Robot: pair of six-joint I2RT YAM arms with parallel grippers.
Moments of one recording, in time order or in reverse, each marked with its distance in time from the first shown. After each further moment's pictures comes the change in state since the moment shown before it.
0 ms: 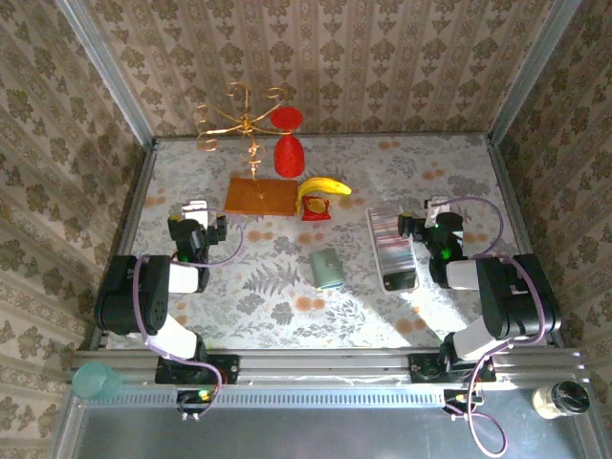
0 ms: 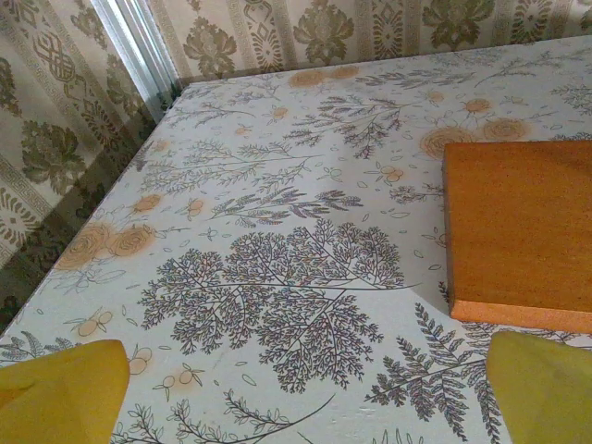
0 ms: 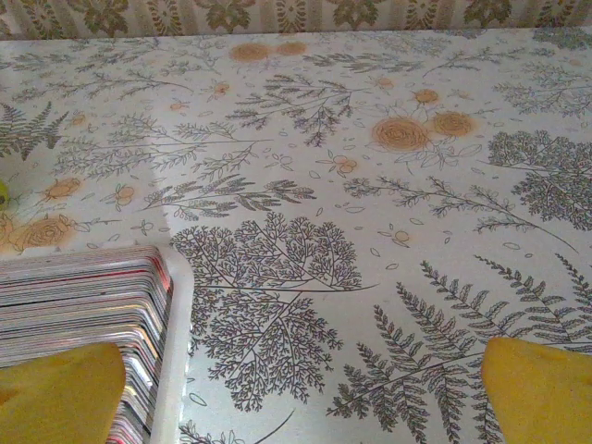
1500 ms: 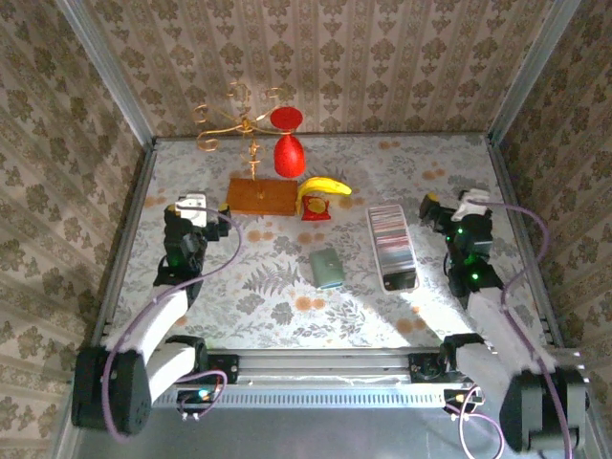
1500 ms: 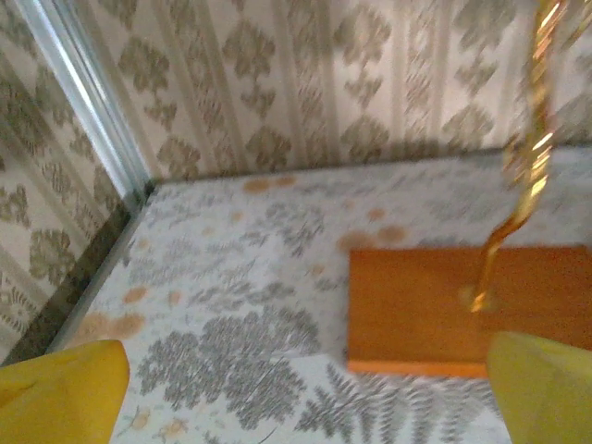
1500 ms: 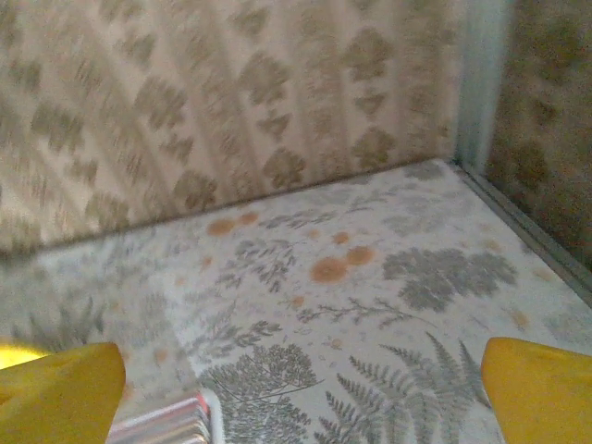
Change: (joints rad) left arm -0.130 -0.614 0.057 -0.538 0.018 -0.043; right arm 0.000 -0.691 0.076 -0.544 0.196 0.218
